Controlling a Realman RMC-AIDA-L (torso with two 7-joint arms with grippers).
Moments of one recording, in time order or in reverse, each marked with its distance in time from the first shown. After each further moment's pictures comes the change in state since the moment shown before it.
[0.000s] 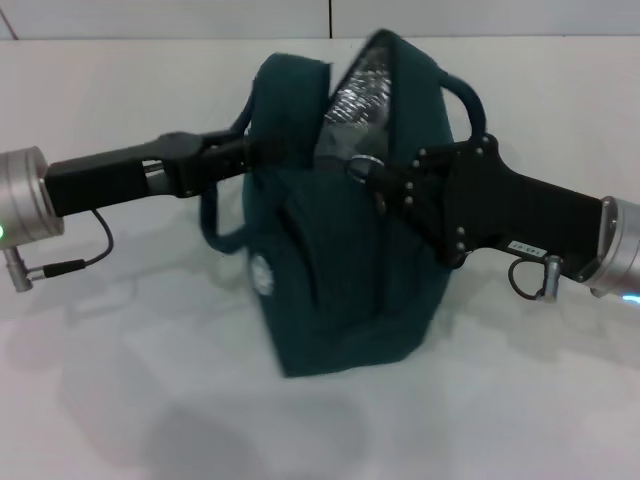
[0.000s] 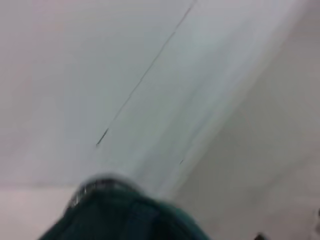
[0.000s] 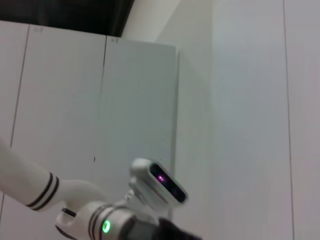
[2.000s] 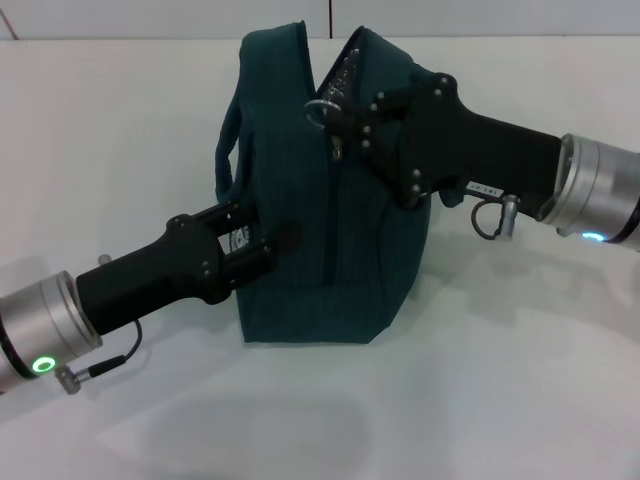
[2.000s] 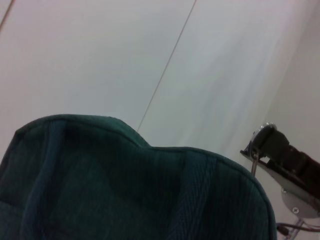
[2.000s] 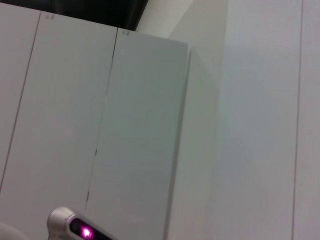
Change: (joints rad) left arm 0.116 -0.051 0.003 -0.293 -0.081 -0.069 0.575; right arm 0.113 0.000 -0.002 -0.013 0.028 0.085 -0.007
